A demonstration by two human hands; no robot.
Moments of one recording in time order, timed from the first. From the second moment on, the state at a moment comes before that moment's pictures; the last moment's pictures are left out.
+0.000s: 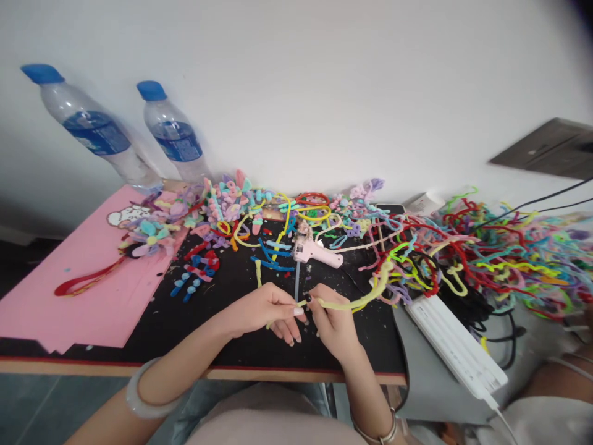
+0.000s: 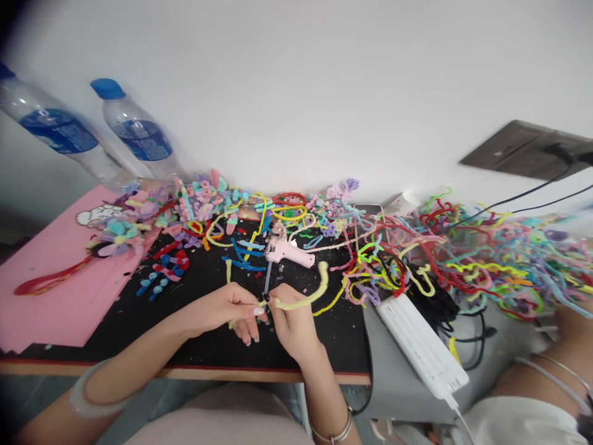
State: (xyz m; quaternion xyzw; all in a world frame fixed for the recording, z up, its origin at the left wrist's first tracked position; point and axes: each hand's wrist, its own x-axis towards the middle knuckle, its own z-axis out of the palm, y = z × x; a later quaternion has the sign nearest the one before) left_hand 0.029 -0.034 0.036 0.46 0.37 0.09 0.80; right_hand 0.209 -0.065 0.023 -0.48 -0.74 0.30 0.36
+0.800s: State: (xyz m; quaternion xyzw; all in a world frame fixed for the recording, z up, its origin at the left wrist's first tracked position) left_hand 0.020 -0.027 0.044 0.52 0.45 0.11 0.72; right_hand 0.225 -0.073 0.023 -0.50 -0.72 0.18 0.45
